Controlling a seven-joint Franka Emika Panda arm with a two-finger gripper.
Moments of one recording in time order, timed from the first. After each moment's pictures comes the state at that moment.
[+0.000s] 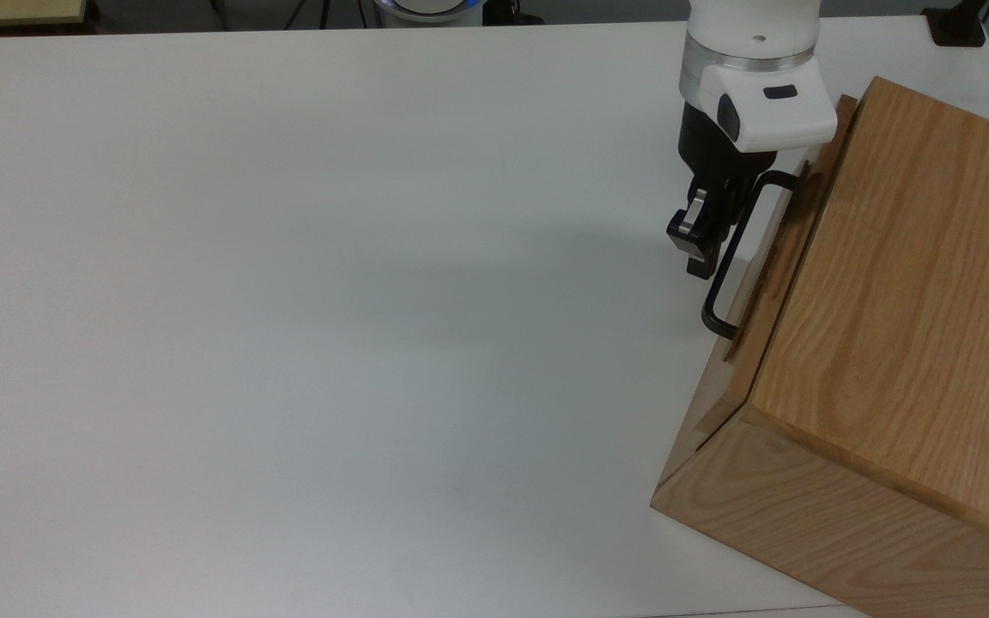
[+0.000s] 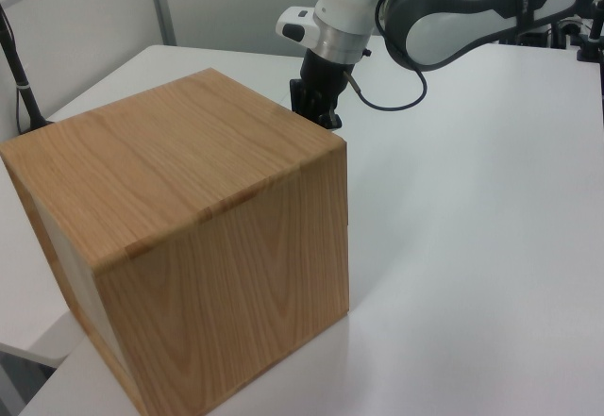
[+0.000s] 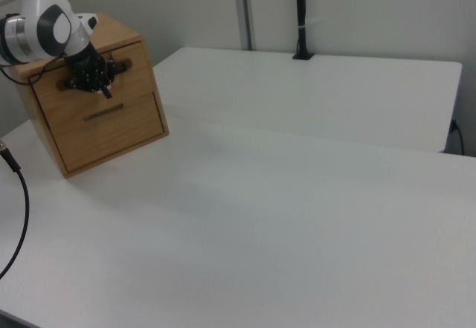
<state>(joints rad) 0.52 0.47 -0.12 -1.29 -0.05 2.12 -0.52</state>
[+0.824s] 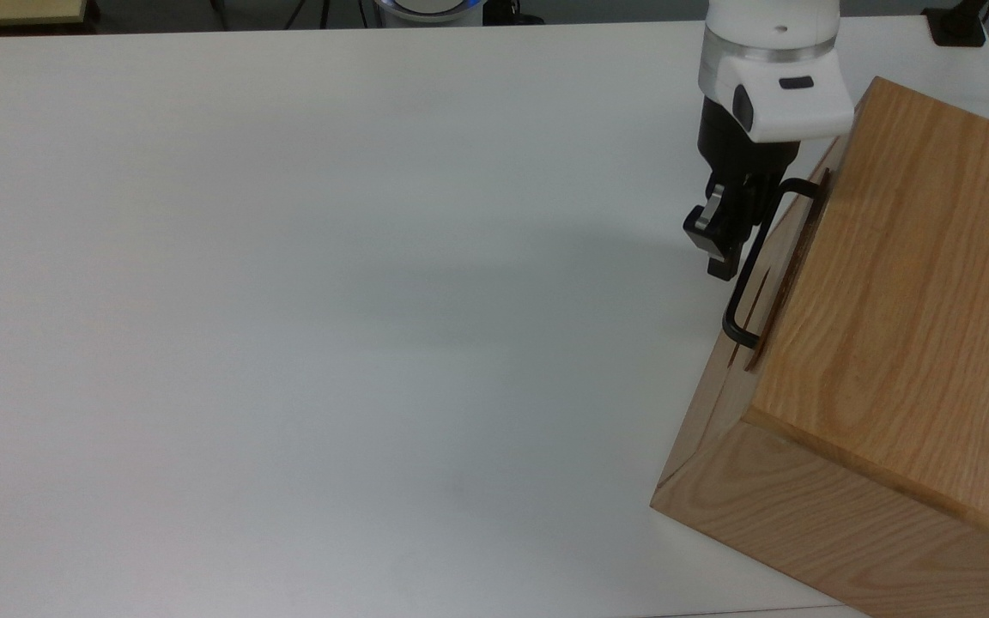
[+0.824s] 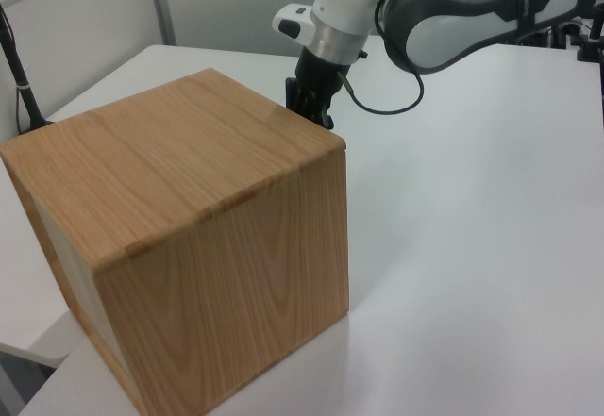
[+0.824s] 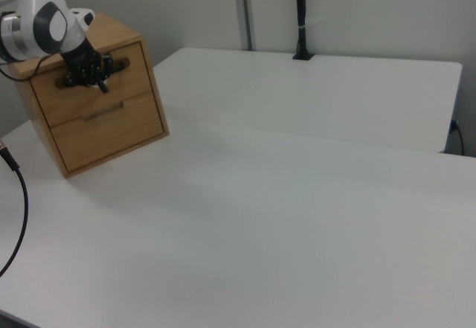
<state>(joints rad) 0.53 0.48 -0.12 -1.28 -0.05 2.15 -0.44</state>
